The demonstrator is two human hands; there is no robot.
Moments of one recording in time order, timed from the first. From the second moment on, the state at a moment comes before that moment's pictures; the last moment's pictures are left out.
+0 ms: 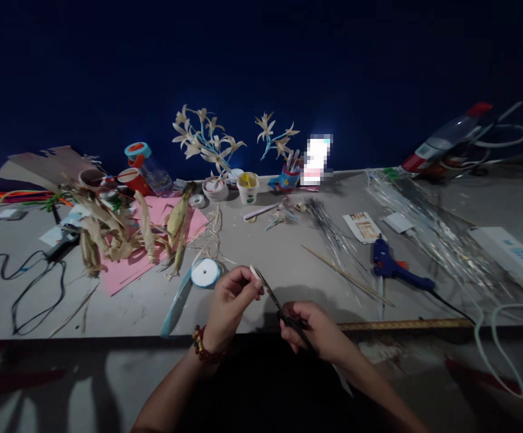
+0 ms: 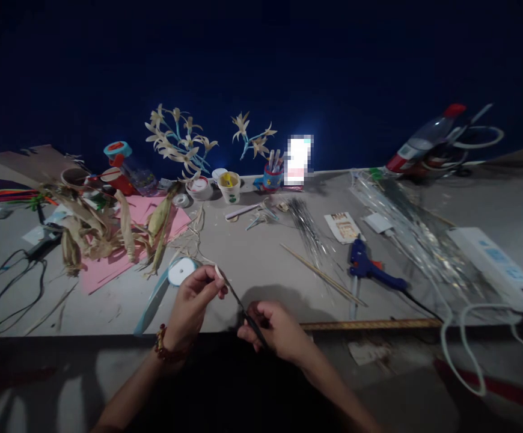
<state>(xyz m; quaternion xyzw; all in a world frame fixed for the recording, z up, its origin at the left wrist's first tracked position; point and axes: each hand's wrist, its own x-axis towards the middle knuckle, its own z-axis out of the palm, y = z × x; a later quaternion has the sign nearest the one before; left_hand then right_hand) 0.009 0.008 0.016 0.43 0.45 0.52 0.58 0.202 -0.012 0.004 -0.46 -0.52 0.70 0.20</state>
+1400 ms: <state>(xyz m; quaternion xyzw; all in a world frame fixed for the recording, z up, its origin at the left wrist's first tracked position) -0.002 0.009 0.034 0.68 0.45 0.40 0.43 0.208 -0.010 0.001 -0.46 -0.57 0.66 0.16</state>
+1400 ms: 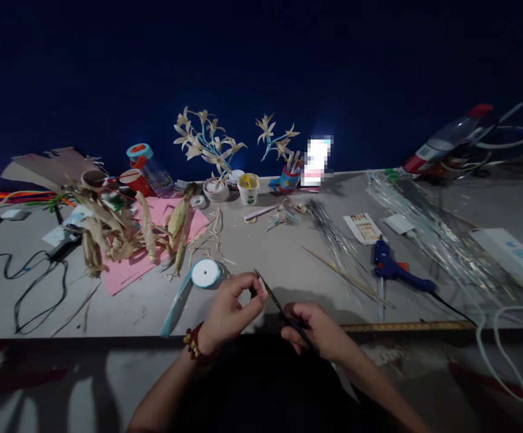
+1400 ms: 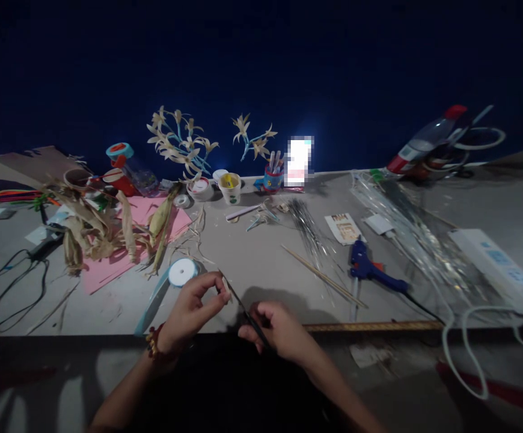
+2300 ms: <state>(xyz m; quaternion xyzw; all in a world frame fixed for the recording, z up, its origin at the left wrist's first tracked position) -0.010 0.019 0.036 0.67 0.41 0.36 0.50 0.212 -0.004 -0.003 -0.47 -0.58 0.65 0.17</state>
